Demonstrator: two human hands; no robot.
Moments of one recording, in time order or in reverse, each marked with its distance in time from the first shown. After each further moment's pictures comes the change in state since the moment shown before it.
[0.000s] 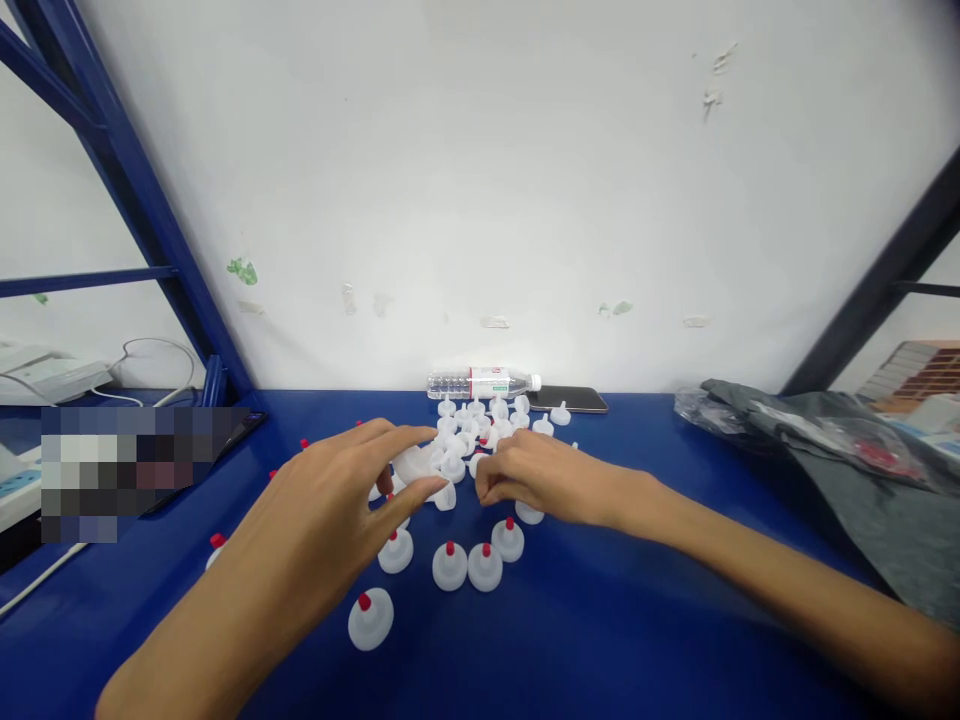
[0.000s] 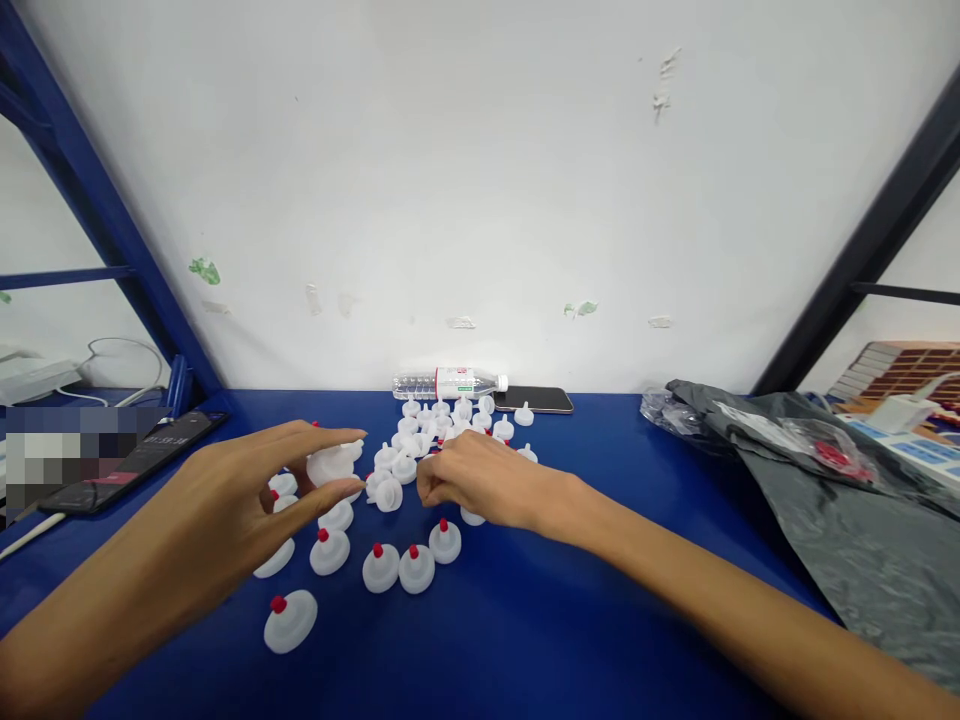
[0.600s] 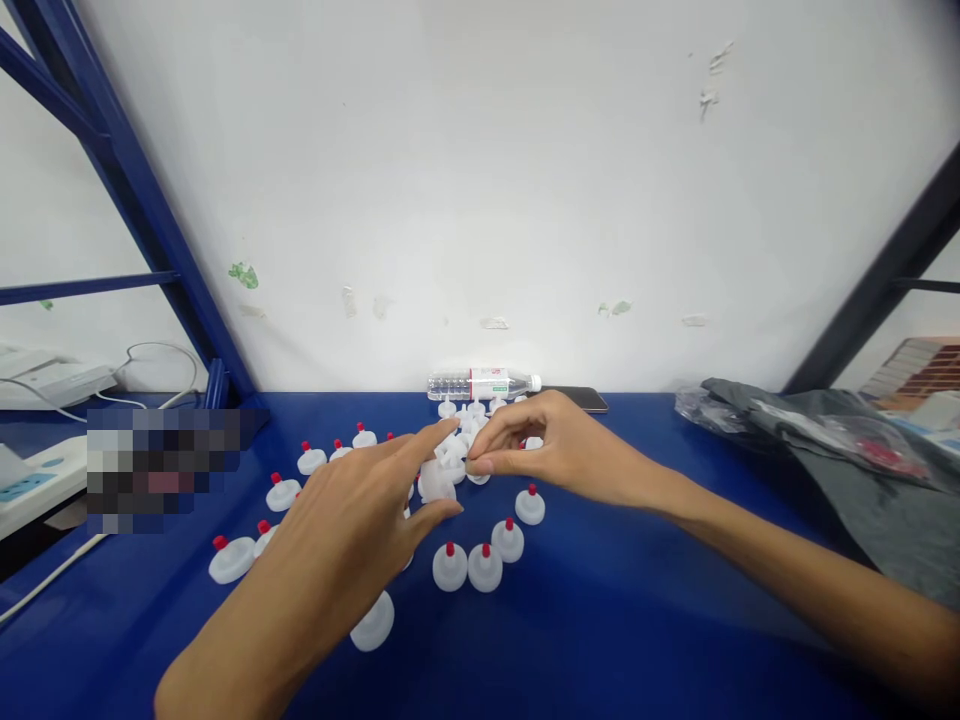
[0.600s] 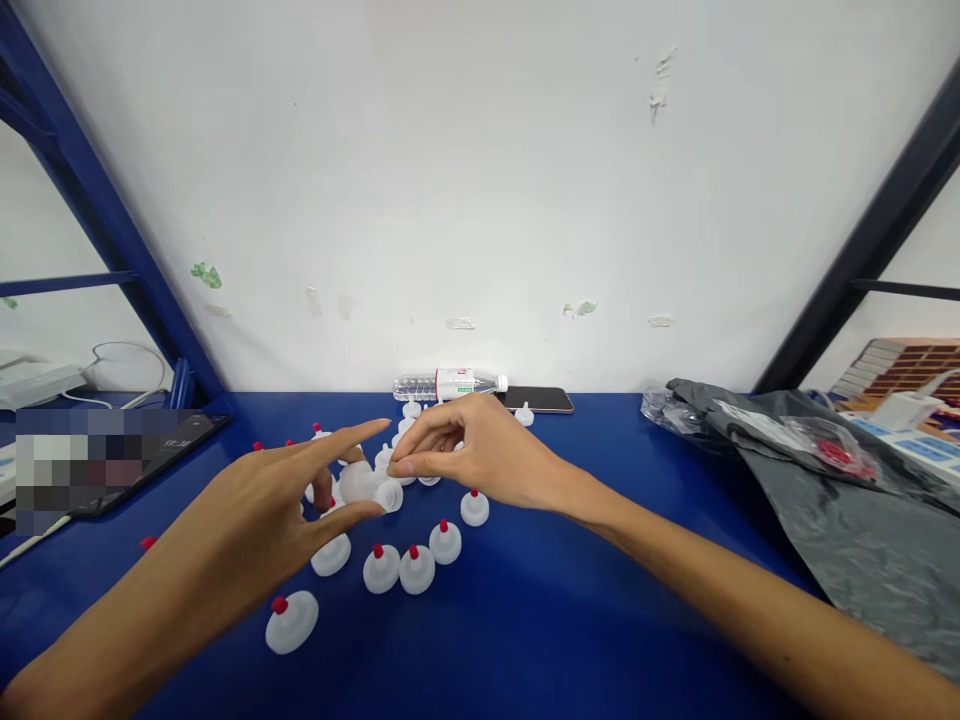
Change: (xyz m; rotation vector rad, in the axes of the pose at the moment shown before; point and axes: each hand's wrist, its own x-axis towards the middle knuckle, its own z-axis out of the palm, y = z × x) left_hand 0.001 0.017 0.007 0.159 -0.036 0.051; right_hand -0.010 -0.027 -0.024 0.560 0.342 0.025
